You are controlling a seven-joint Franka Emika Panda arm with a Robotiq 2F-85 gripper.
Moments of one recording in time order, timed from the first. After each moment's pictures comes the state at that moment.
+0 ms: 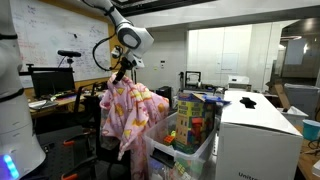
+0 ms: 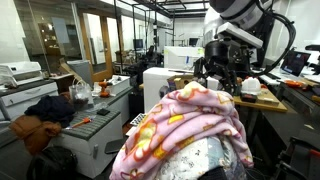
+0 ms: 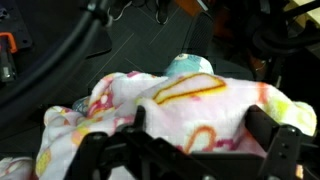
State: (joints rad) arm 0.08 0.03 0.13 -2.24 0.68 1.86 0.24
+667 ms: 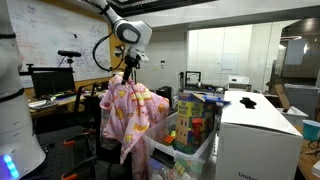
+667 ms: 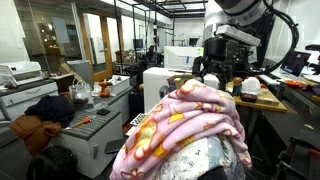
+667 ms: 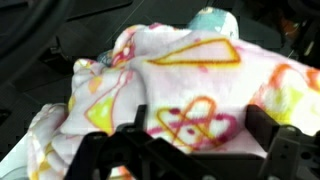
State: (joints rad) arm 0.09 -0.01 0.12 -2.24 0.50 2.01 0.32
